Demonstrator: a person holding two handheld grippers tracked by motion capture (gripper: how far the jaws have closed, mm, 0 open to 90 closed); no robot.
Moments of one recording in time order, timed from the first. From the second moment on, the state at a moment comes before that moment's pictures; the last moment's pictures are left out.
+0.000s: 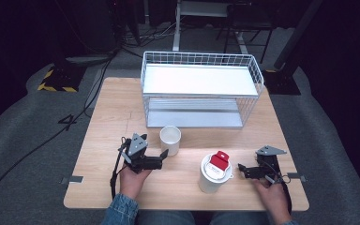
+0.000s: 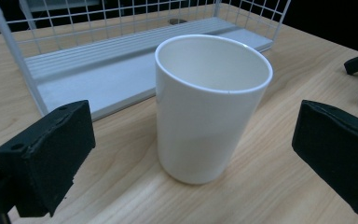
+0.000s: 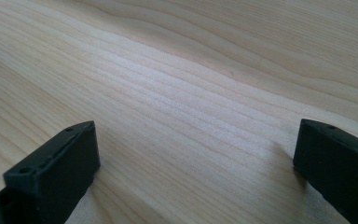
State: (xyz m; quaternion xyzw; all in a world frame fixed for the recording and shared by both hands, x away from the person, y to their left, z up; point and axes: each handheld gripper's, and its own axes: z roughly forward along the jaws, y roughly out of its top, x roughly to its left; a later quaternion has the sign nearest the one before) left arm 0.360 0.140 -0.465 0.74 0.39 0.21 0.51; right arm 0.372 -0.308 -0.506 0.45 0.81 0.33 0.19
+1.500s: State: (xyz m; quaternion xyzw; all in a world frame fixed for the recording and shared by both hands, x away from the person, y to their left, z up) left arm 0.398 0.099 -0.498 0.76 0.39 0.19 0.48; right arm 0.372 -0.308 -0.506 0.45 0.80 0.33 0.19
